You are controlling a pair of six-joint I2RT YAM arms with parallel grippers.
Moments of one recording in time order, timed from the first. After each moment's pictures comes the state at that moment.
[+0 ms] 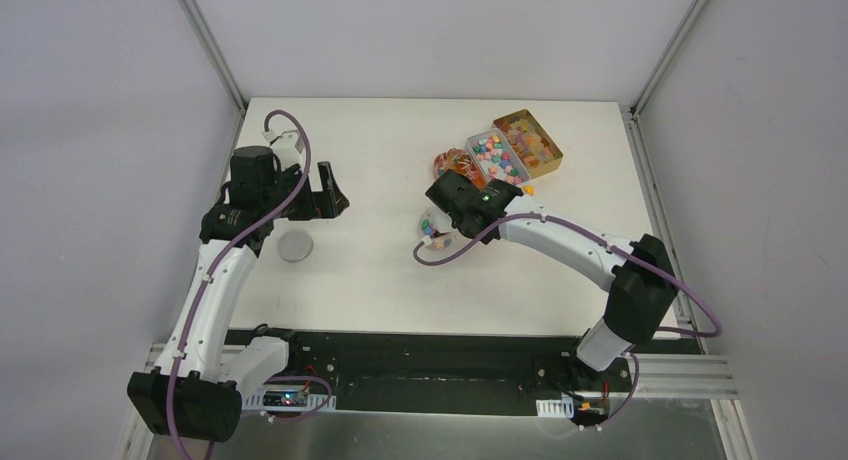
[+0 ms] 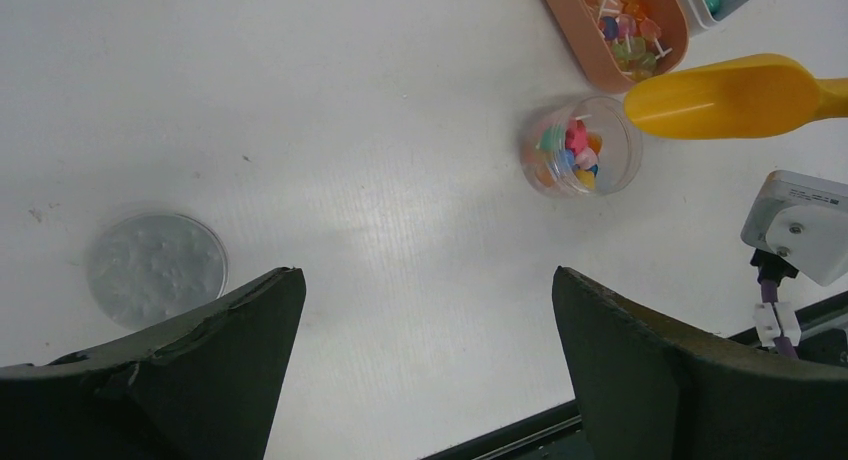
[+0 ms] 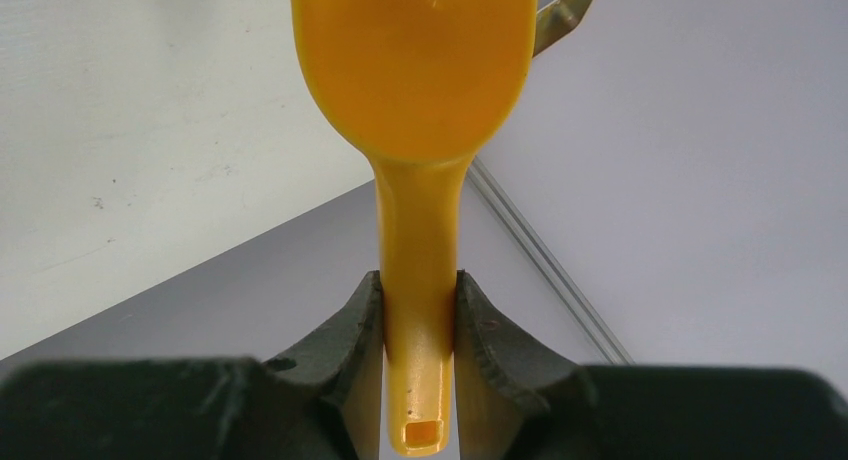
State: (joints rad) left arm -0.09 1.00 1.03 -0.69 0.32 -0.25; right arm 0.91 1.63 1.39 -0.99 0.73 -1.09
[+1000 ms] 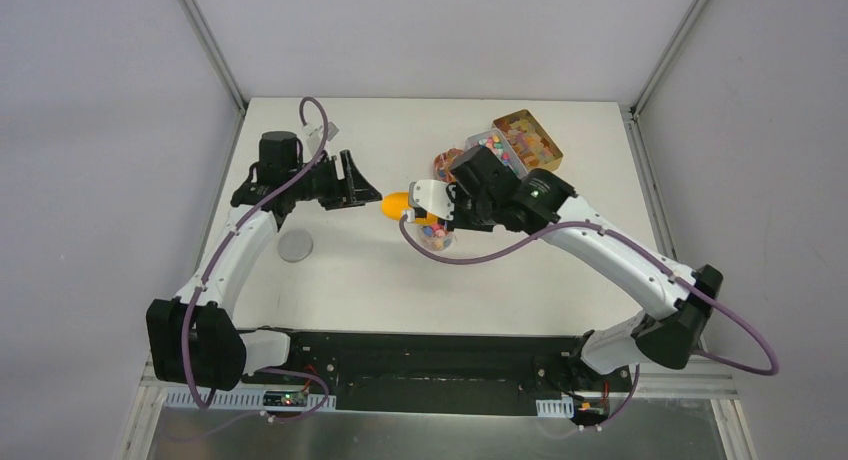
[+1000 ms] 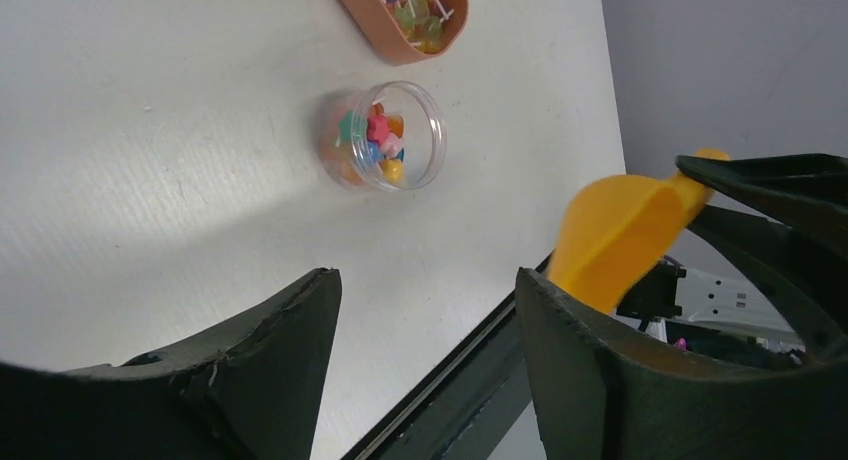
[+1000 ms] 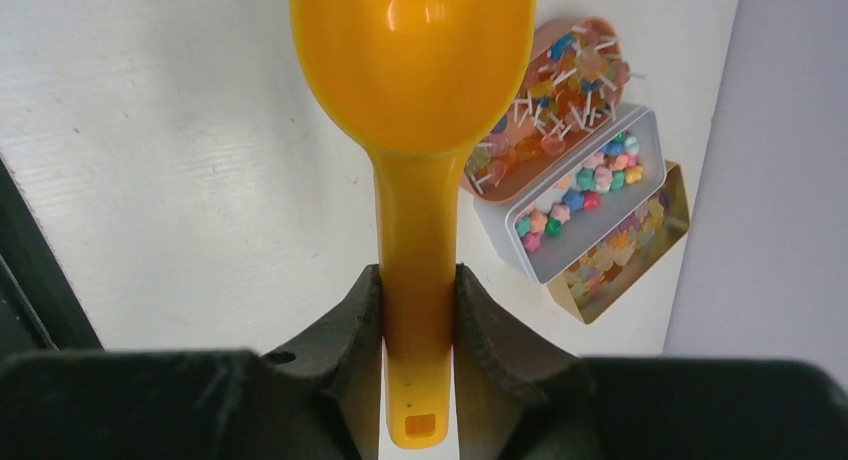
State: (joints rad) left arm -0.11 1.23 1.00 -0.42 0.77 -0.49; right arm 0.93 1.48 1.54 -1.04 0.13 -0.74
